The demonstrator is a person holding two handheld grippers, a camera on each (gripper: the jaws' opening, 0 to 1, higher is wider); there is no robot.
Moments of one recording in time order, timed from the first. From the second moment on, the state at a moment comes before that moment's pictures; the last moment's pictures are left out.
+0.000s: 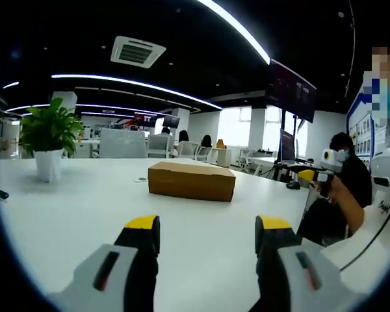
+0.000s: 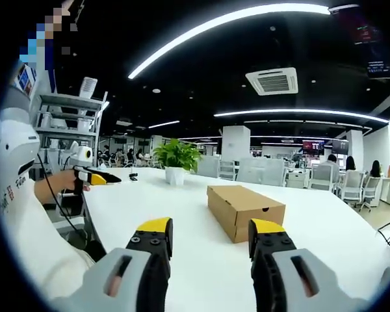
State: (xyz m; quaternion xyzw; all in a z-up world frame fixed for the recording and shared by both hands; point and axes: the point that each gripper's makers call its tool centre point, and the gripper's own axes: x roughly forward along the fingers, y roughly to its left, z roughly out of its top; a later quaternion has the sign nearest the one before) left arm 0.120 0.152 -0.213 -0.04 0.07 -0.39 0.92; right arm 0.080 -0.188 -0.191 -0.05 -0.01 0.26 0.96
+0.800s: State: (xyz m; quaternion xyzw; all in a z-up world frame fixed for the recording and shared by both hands) left arm 0.116 0.150 -0.205 -0.05 0.07 -0.40 0.91; right arm 0.070 -0.174 -0.186 -0.04 -0.01 0.30 0.95
